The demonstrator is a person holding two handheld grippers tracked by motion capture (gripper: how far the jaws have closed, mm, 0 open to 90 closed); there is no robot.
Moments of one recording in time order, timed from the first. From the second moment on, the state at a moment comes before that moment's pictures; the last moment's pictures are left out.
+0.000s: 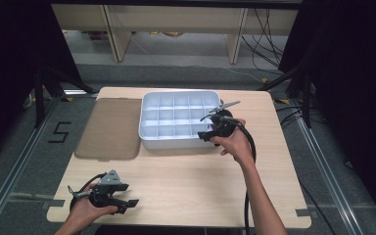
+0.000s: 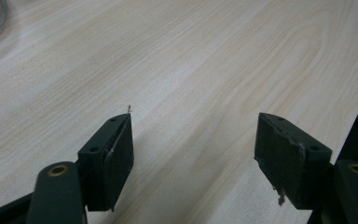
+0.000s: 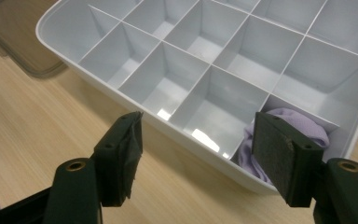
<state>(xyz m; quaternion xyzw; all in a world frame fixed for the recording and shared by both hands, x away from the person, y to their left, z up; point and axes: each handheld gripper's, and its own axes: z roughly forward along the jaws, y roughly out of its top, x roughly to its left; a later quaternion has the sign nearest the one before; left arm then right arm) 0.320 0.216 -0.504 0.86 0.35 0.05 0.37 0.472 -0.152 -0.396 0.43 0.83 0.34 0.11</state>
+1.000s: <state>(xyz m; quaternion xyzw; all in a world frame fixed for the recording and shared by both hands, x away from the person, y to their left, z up) 0.321 0.219 -0.504 0.86 0.34 0.06 0.37 0.428 -0.135 -0.417 0.39 0.83 0.39 0.11</state>
